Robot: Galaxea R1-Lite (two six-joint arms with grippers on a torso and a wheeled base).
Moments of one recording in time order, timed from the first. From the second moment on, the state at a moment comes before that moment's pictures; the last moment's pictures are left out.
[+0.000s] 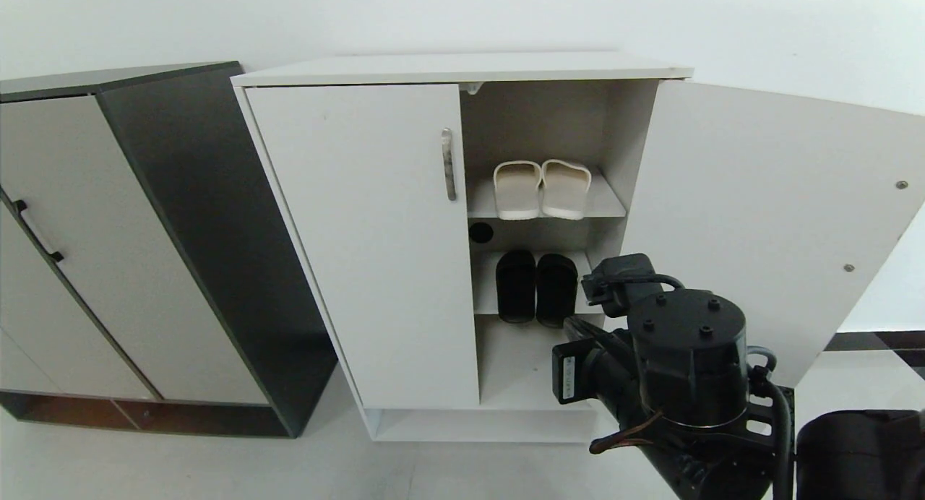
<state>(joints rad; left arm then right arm) 0.00 0.00 0.00 0.00 -0.02 0.02 0.97 1.77 -0.77 -0.74 -0.68 0.21</state>
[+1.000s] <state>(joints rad) 0.00 0.00 0.00 0.00 -0.02 0.02 0.94 1.81 -0.77 -0.74 -0.68 0.21</state>
